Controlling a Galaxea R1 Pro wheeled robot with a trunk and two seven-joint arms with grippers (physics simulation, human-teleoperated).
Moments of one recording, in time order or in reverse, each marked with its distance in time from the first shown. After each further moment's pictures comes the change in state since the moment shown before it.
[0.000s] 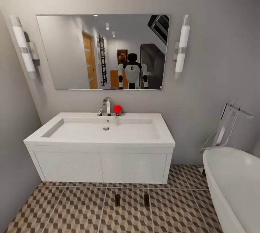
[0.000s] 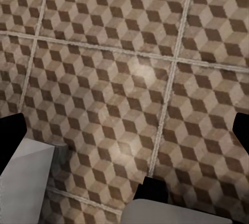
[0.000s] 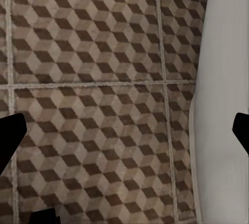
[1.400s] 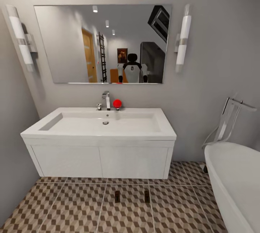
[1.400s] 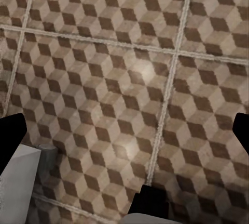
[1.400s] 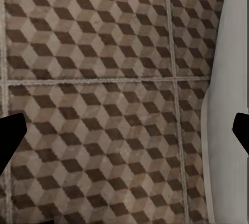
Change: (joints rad) left arm 0.000 0.002 -0.001 0.000 0.000 0.003 -0.001; right arm 0.000 0.000 0.000 0.000 0.000 0.000 0.000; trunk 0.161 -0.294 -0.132
